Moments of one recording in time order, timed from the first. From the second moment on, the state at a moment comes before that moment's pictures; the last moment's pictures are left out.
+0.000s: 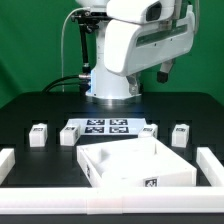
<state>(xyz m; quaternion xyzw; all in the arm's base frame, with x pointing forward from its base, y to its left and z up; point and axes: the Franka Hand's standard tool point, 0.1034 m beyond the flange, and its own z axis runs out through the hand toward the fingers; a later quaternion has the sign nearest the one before) 0.523 0.051 0.148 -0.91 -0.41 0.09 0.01</state>
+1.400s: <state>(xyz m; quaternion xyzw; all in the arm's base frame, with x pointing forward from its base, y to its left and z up) 0.491 0.005 0.107 -0.82 -0.57 -0.05 0.00</state>
